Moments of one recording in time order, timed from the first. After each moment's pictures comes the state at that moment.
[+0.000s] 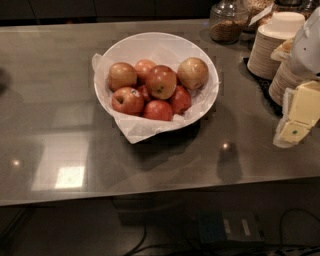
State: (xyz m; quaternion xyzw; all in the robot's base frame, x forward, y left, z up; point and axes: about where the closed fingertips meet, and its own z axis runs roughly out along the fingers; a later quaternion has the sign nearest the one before) arm 0.438 -0.217 0.976 -0.60 0.78 -0.03 0.16
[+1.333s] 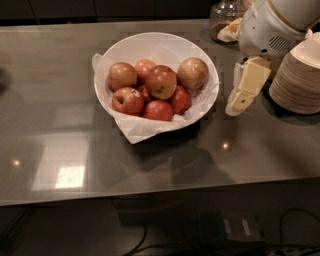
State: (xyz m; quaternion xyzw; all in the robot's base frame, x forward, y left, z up) arm 0.514 -0.140 0.979 -0.67 0.69 0.03 0.25
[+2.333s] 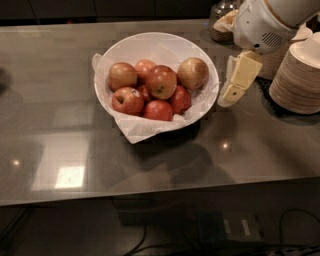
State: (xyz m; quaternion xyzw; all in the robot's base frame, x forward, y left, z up) arm 0.535 -0.133 0.987 -0.67 0.69 0.02 0.29
